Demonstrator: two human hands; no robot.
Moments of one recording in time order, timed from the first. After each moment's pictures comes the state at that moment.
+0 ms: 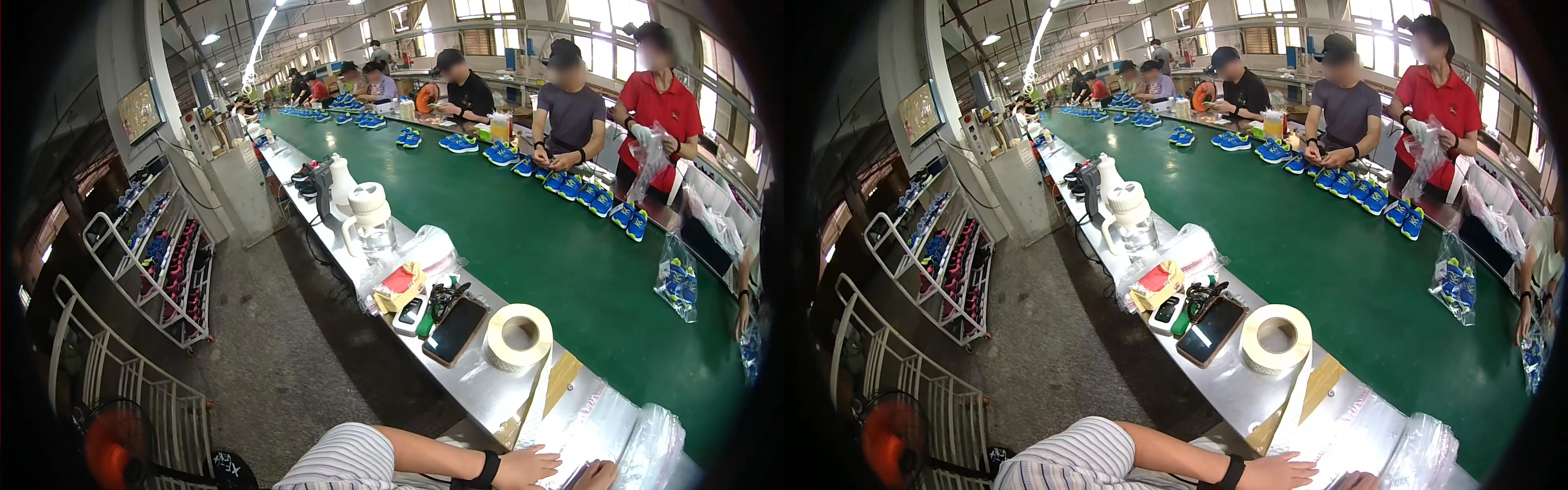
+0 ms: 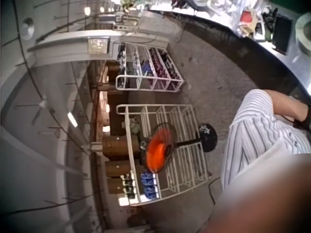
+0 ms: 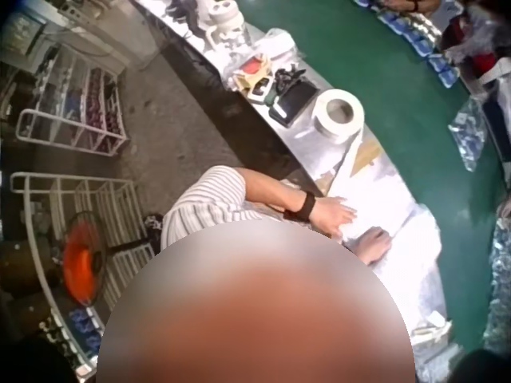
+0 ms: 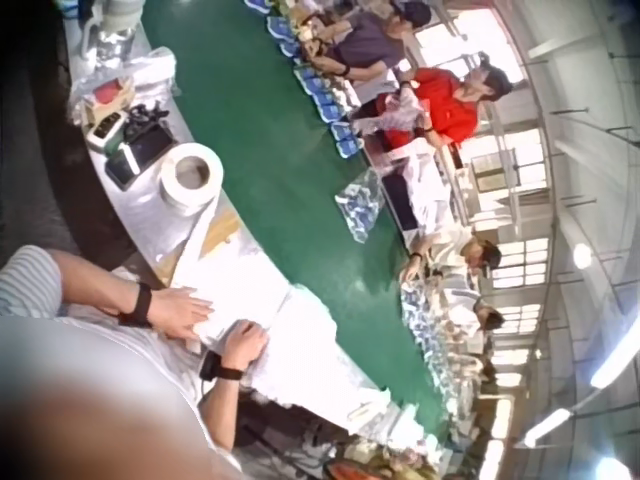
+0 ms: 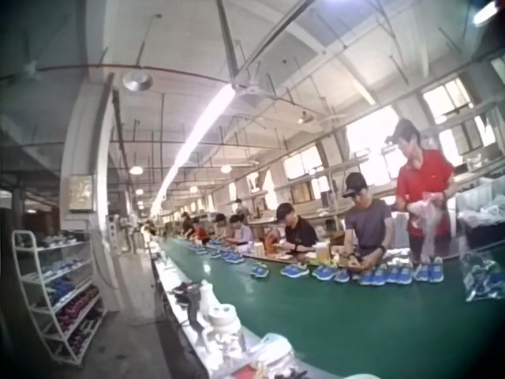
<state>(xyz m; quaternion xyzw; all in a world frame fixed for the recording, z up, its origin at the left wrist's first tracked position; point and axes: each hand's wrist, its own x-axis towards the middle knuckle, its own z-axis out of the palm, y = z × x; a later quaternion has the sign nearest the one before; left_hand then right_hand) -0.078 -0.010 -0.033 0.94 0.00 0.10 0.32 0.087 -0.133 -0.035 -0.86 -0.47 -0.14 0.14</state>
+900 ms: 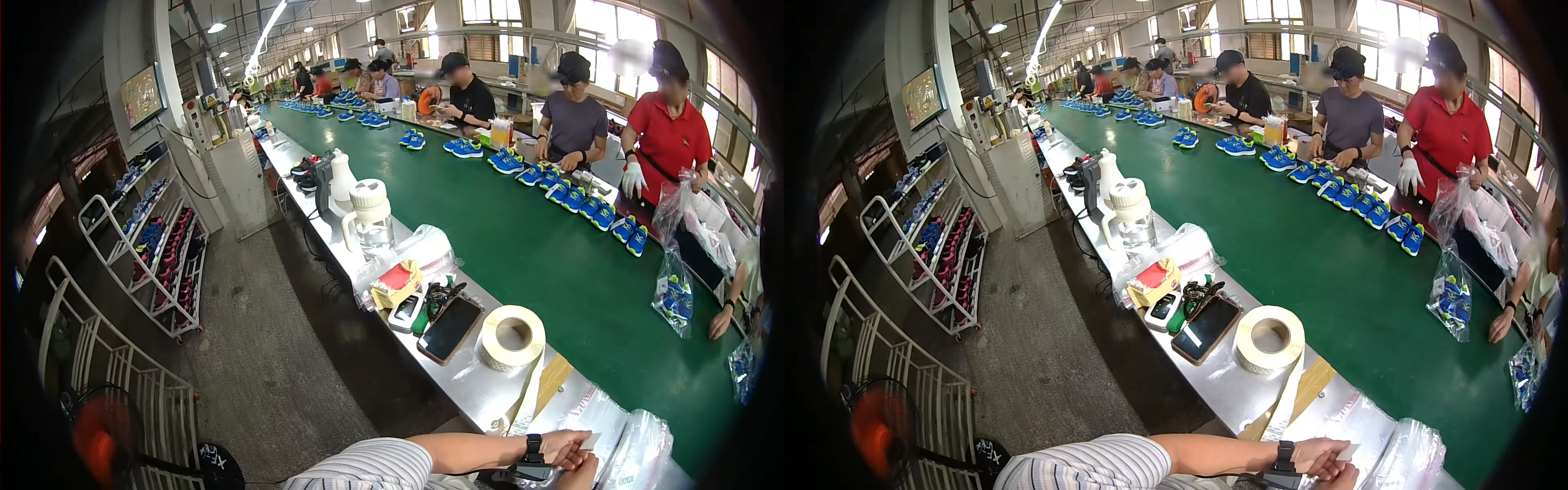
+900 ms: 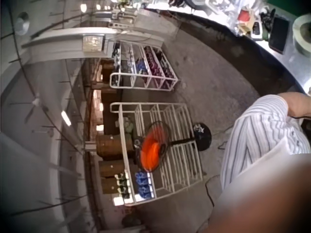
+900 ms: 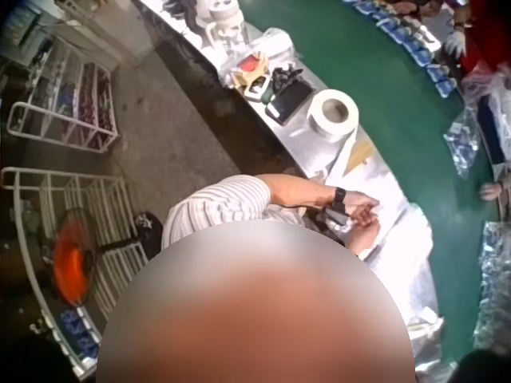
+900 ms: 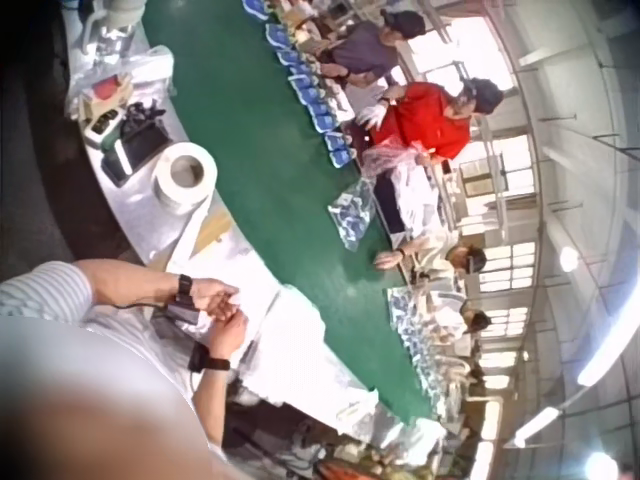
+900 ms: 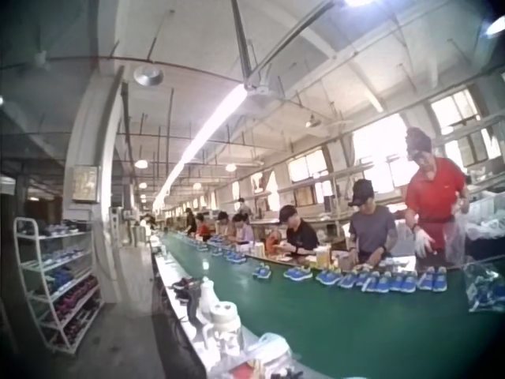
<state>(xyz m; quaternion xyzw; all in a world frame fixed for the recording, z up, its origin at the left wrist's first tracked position) 0.036 0.013 -0.076 0.17 0.11 -0.08 0.97 0.096 -0.123 -0.062 -0.85 -0.39 0.01 0.36</state>
